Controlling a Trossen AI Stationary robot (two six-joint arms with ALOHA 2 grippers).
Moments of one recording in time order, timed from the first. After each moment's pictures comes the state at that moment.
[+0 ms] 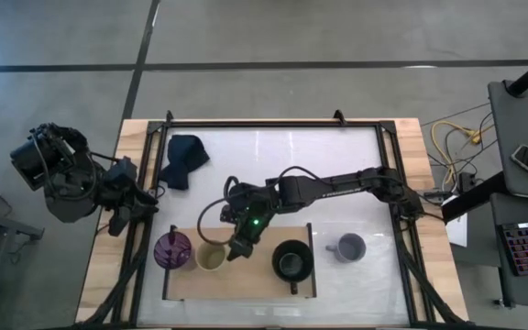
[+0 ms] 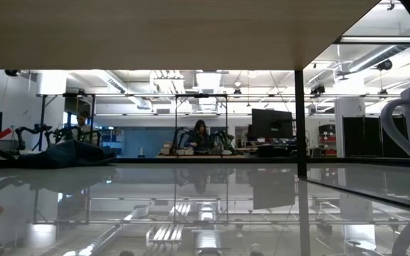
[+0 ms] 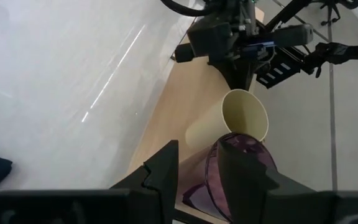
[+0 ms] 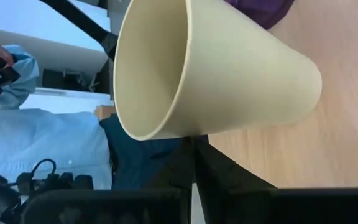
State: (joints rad) left arm -0.85 1.07 1.78 -1.57 -0.52 -1.20; right arm 0.16 2.16 2.13 -0.59 -0.62 0.87
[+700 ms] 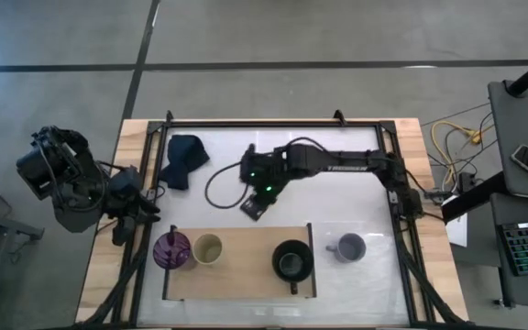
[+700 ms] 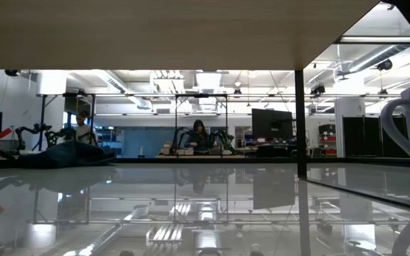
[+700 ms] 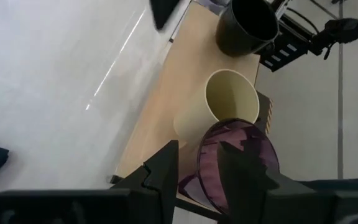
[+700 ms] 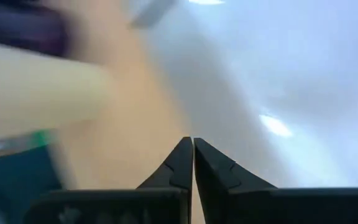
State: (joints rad) left arm -0.85 1.11 1.77 -1.57 -0.47 -1.20; right arm 0.00 2.09 2.14 -1.07 -0.35 0.68
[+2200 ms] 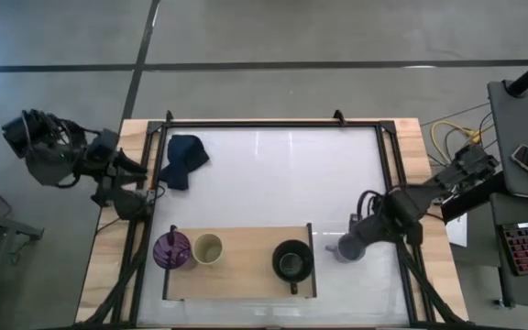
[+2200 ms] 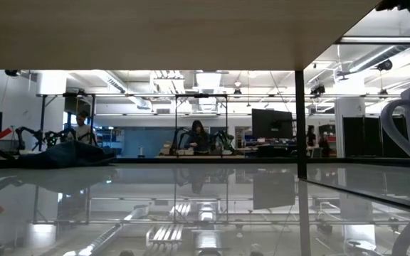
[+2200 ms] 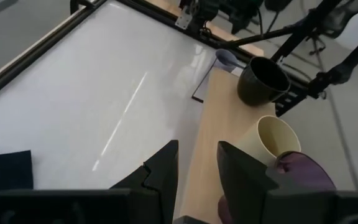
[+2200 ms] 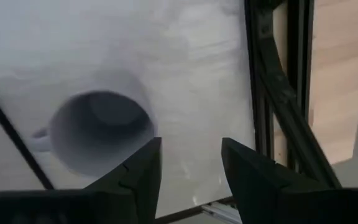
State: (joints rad) left arm -0.85 0.86 1.62 -1.57 -0.69 -1.01; right arm 0.53 1.33 1.23 -1.52 -0.16 2.32
